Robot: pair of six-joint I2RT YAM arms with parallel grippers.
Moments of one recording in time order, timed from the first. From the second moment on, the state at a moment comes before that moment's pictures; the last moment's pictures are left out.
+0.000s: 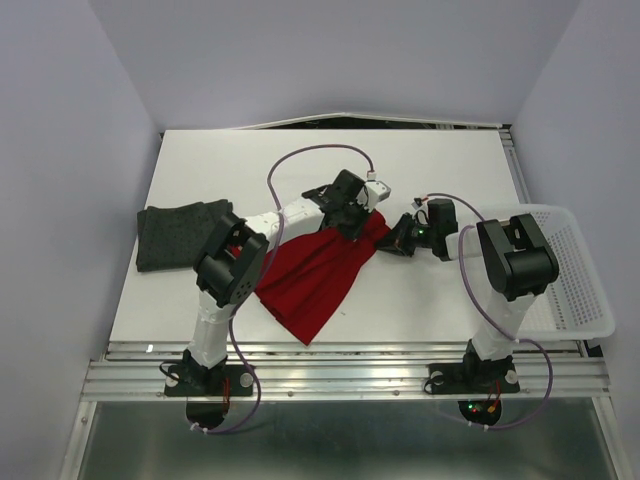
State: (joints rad) left arm -0.74 2.05 1.53 -0.36 0.18 0.06; right arm 0.17 1.88 0.77 0.39 -0.67 0.81
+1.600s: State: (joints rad) left arm -0.71 1.86 1.46 -0.37 0.45 -0.01; right arm 0.15 1.50 0.92 -0.04 -0.67 0.64
